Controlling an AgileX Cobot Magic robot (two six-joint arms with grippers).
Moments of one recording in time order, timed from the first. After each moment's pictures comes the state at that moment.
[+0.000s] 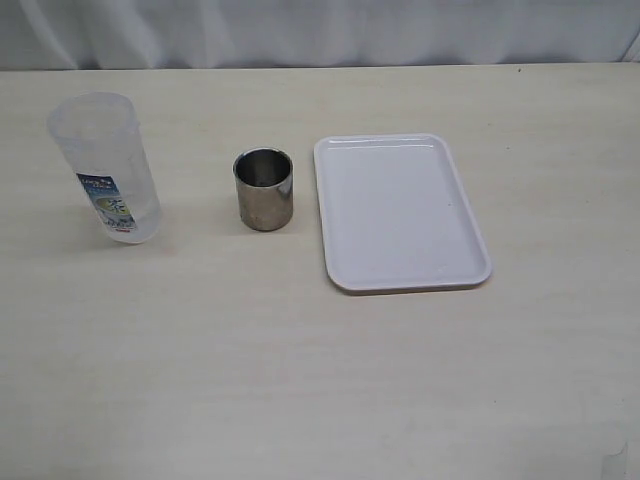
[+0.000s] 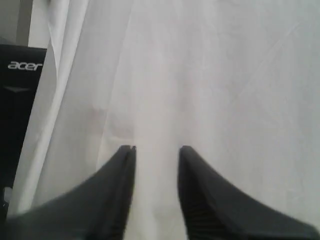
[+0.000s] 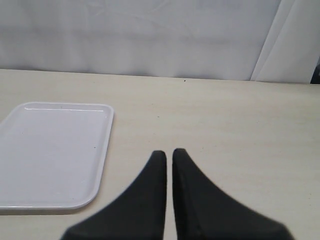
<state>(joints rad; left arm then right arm) -0.05 0.43 -0.09 -0.04 -0.60 -0.04 -0.04 0.00 0.00 -0.03 0.27 -0.06</state>
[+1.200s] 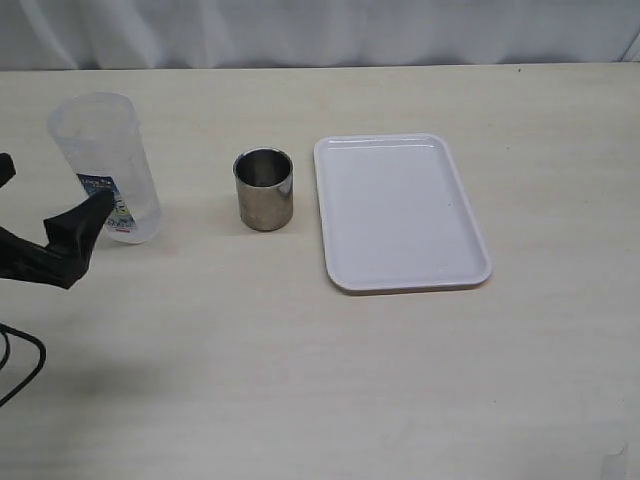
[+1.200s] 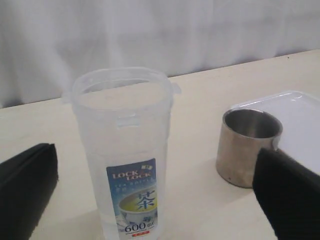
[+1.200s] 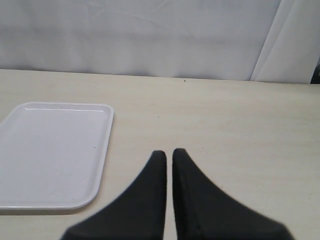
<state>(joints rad) -0.05 1.49 -0.09 0.35 -1.14 -0.06 -0.04 0.00 0.00 -0.03 0.27 -0.06</state>
